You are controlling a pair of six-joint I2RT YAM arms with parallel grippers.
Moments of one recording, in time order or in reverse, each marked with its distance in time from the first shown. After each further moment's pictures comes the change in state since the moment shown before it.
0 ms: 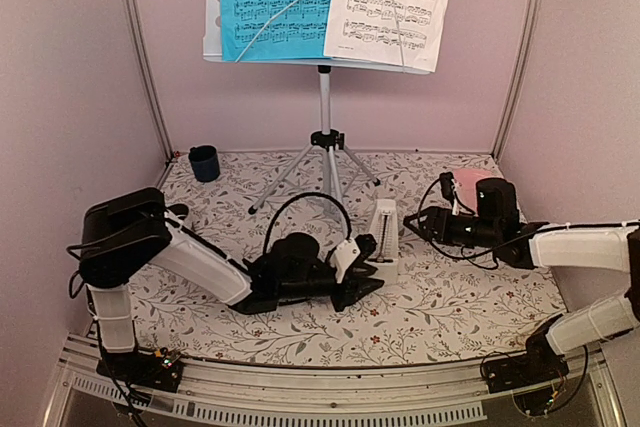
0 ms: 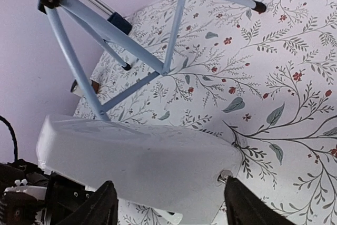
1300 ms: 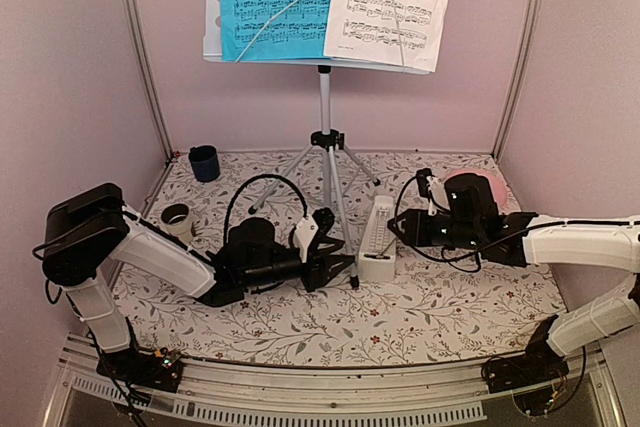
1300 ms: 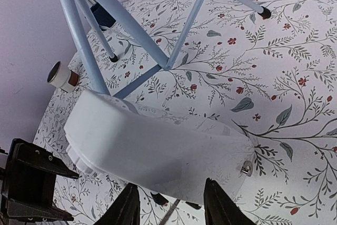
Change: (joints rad) left arm 0.106 -0.227 -0.209 0.105 -0.019 -0.028; right arm 0.260 -0.012 0.152 -0.223 0.362 -0.021
